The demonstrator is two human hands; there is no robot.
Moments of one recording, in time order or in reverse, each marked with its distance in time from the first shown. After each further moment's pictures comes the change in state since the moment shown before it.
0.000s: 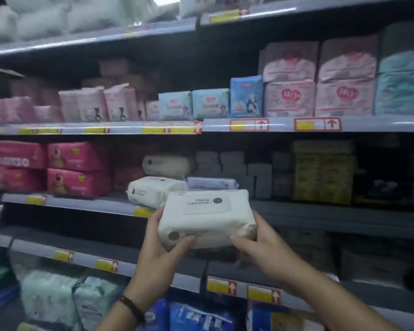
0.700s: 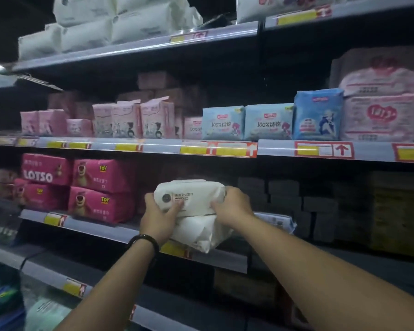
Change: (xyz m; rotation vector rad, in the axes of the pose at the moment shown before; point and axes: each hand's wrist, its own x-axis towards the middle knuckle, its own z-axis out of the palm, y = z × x) left_hand 0.217 -0.042 -0.108 0.400 0.349 -0.144; right_hand 0.263 -0.048 0.133 -0.602 0.202 -0.007
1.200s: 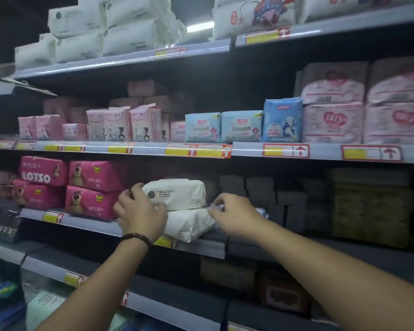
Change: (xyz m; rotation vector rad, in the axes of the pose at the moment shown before) left_hand -0.057 0.048 -0.005 0.531 0.259 0.088; right_hand -0.079 0.019 -0.081 -0.140 -0.181 -0.144
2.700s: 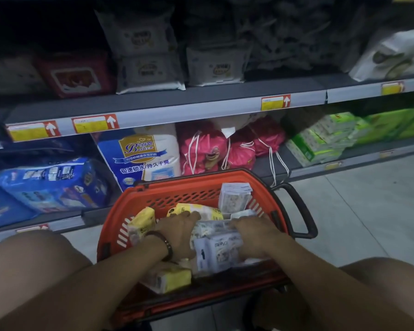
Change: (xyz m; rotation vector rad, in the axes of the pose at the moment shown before) left_hand -0.602 -0.008 0.199 0.445 -1.650 0.962; right_hand -0.516 0.454 0.070 -0.433 -0.814 0.625
